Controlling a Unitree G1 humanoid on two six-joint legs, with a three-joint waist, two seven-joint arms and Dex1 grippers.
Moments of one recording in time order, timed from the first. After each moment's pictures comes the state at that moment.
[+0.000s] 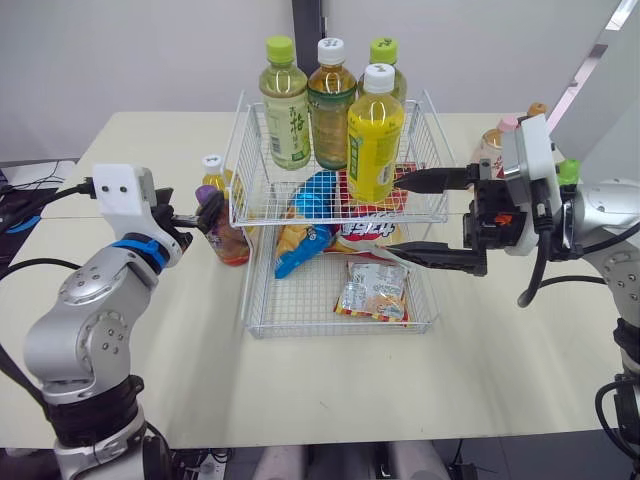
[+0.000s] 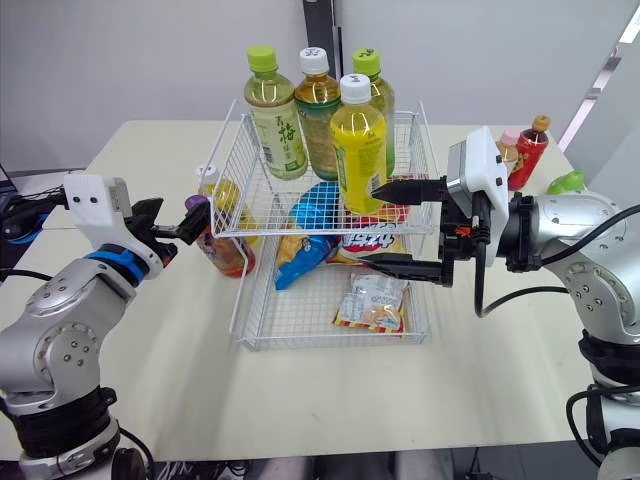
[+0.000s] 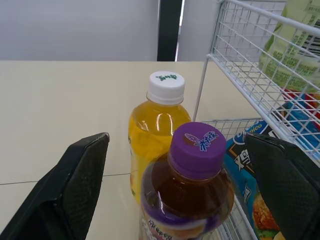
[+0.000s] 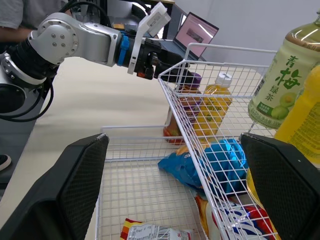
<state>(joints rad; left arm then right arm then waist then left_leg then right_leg) -0.40 0.48 0.42 -0.42 -0.51 0.91 -0.17 -0.70 -0.81 -0.05 -0.45 0.77 0.73 0.98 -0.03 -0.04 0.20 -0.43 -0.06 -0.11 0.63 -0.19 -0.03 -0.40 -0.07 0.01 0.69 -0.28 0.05</state>
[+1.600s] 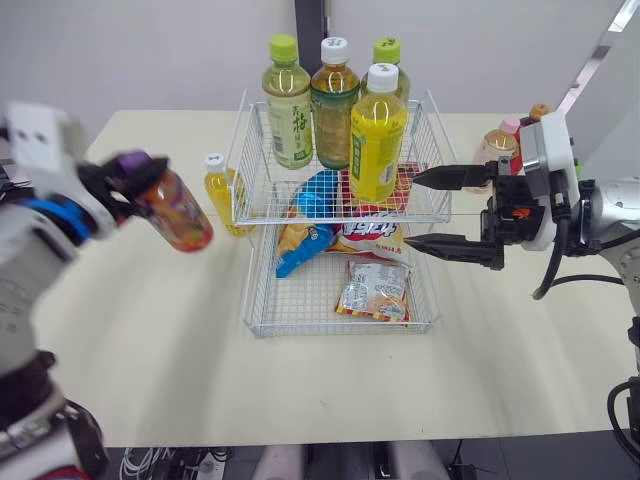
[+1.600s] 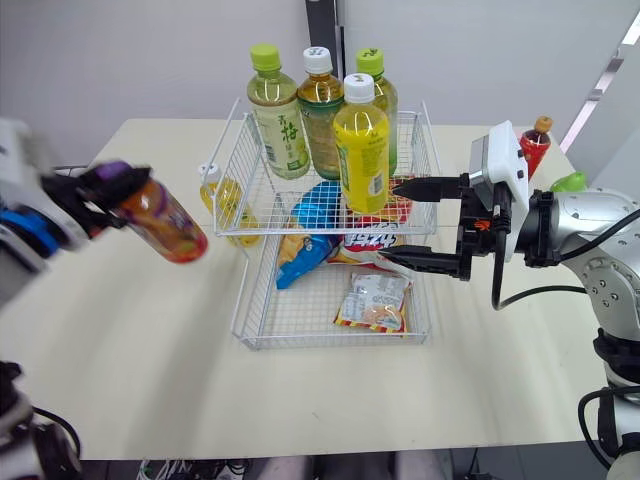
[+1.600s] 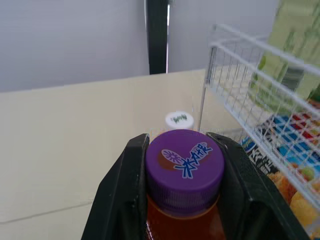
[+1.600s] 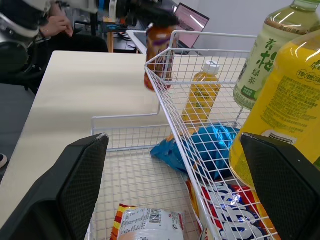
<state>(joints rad) -0.60 0.94 0.59 -0.29 -0.74 1.09 -0.42 -0.69 -0.86 -0.08 -0.39 0.77 0.73 1.02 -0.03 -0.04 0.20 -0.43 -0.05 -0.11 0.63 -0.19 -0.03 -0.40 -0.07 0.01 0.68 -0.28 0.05</state>
